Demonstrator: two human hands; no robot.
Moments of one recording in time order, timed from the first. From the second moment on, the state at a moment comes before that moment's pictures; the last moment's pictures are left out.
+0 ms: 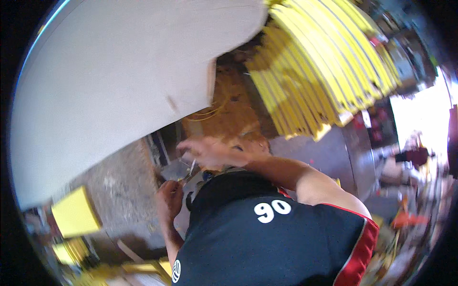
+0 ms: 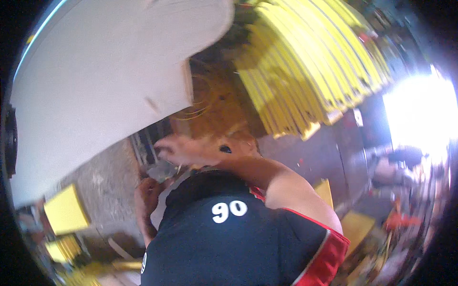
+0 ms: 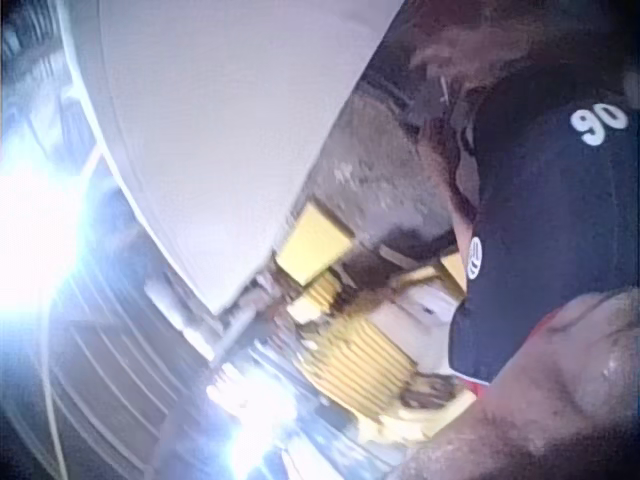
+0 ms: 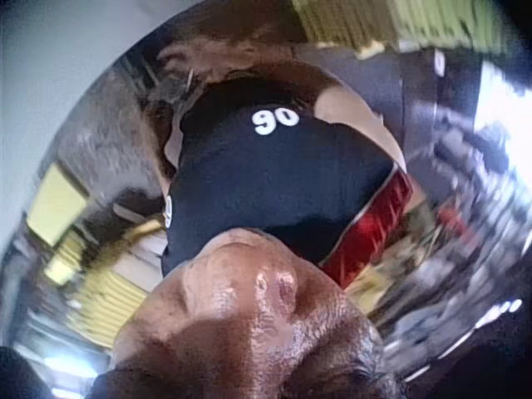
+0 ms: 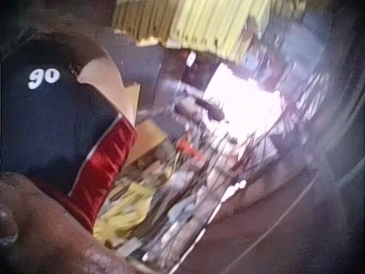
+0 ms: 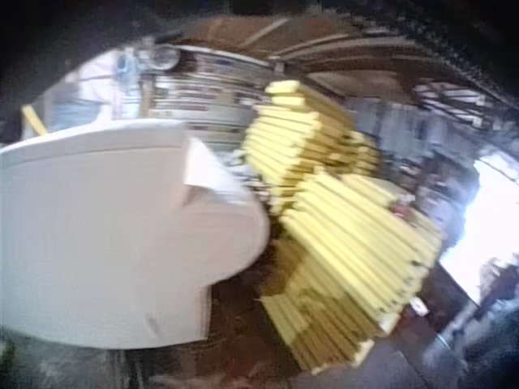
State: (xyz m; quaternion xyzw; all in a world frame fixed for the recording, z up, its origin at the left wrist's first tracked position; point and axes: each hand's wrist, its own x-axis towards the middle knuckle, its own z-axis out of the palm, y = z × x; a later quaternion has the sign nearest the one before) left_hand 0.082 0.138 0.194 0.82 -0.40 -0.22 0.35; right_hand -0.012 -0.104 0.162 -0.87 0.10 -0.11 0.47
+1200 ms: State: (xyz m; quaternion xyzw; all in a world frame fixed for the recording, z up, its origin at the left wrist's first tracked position) left_hand 0.089 0.109 0.082 0.71 -0.53 -0.21 0.40; right_hand -0.146 -0.194 0.344 -0.70 0.43 -0.47 0.32
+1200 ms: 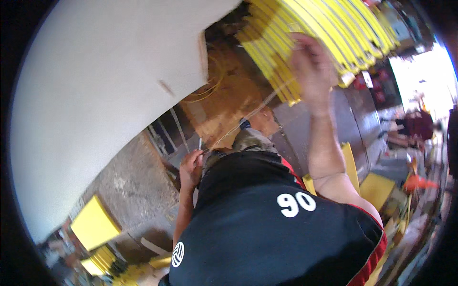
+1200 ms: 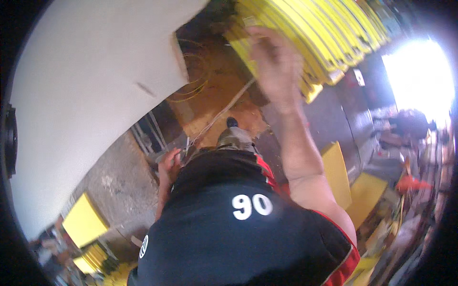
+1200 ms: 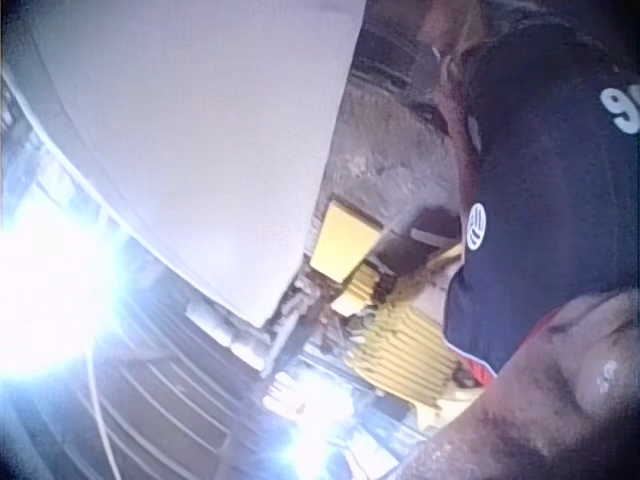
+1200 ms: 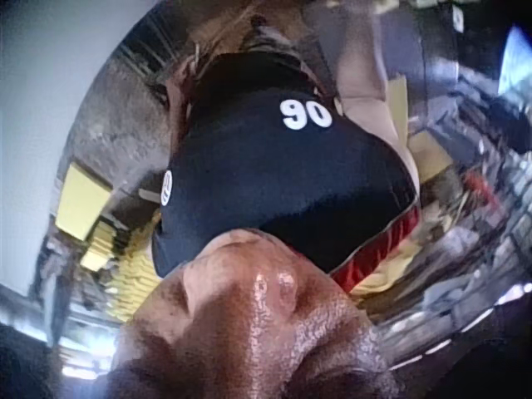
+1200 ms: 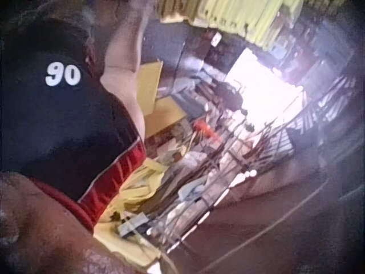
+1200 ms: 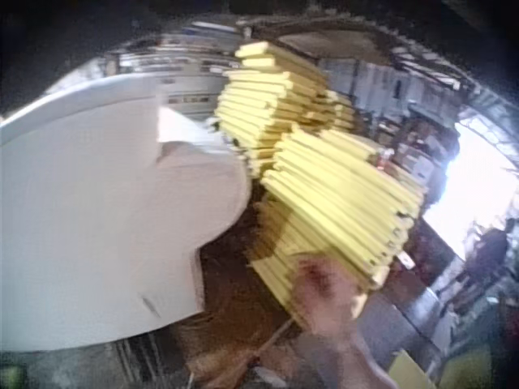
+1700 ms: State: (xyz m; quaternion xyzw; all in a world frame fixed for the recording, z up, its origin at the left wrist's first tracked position) left_hand 0.142 0.068 0.026 0.81 -0.43 -0.24 0.32; right_hand -0.126 -0.099 0.192 -0.79 0.28 -0.20 0.51
